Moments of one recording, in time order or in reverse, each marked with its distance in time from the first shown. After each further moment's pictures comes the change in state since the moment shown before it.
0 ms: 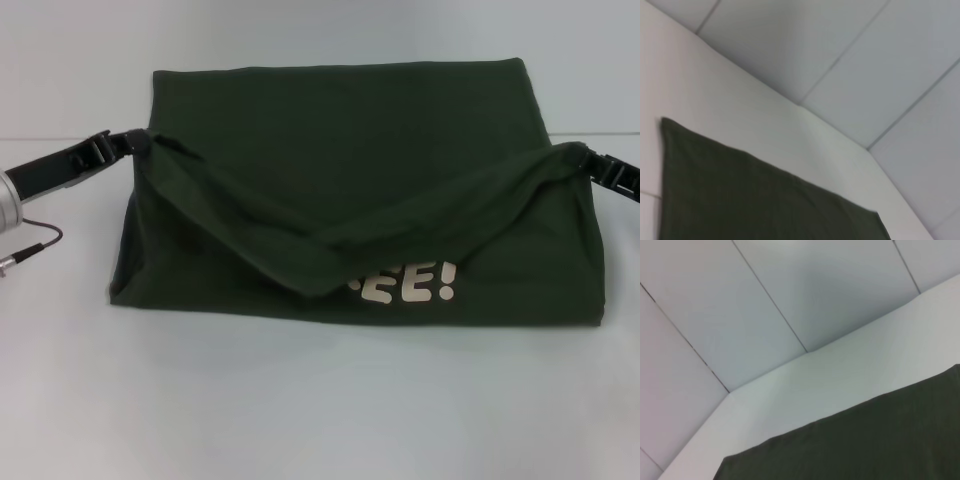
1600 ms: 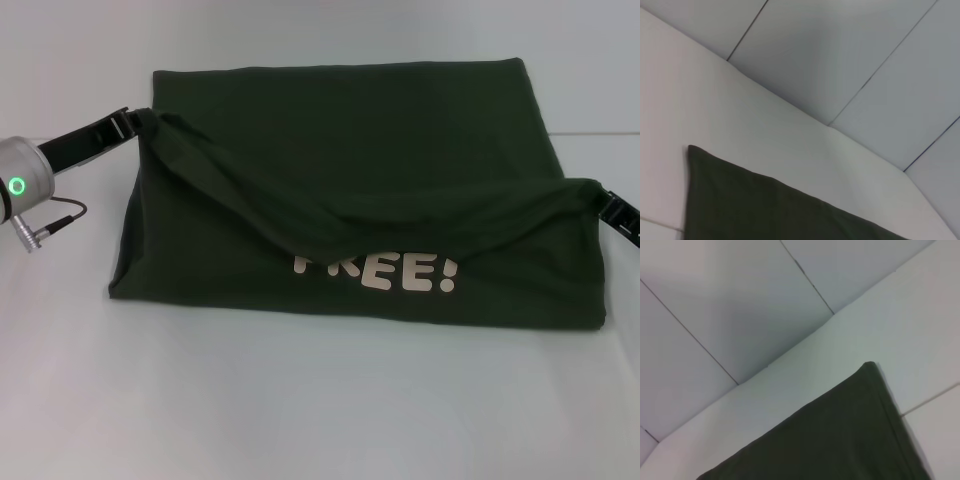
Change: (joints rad) left arm -0.065 -0.024 0.047 -0.046 -0.063 -0.221 0.038; right arm -0.007 0.007 0.004 0.287 0.369 0.211 -0.321
